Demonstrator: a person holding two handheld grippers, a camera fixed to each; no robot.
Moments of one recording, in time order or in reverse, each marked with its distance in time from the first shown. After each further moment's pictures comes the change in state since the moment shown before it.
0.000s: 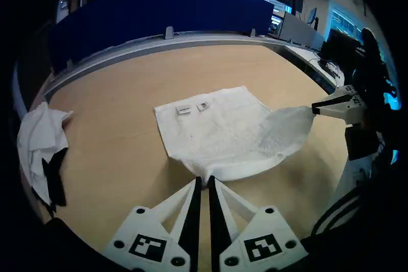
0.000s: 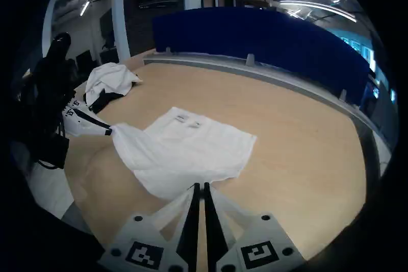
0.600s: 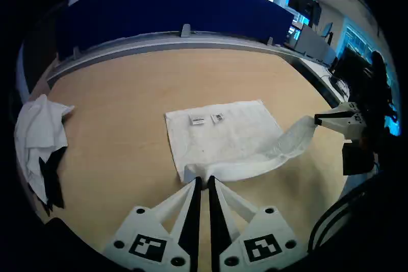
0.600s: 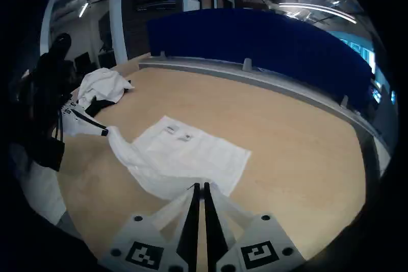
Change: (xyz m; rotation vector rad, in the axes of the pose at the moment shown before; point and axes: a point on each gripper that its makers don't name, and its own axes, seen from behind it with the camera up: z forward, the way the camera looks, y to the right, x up) left arm 0.035 -0.029 0.029 0.017 -0.013 -0.132; right arm 0.035 0.033 0.039 -0.014 0.021 0.000
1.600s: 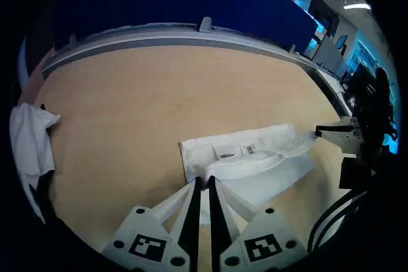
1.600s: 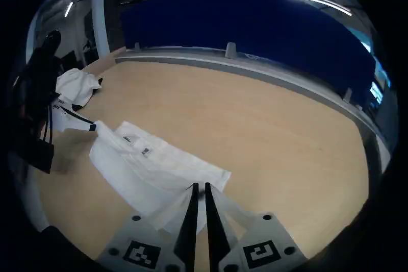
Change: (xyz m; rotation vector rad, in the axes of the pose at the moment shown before) left arm 0.049 -0.050 0.087 0.015 -0.033 -0.075; right arm 0.014 0.065 0.094 -0.075 -0.071 0.040
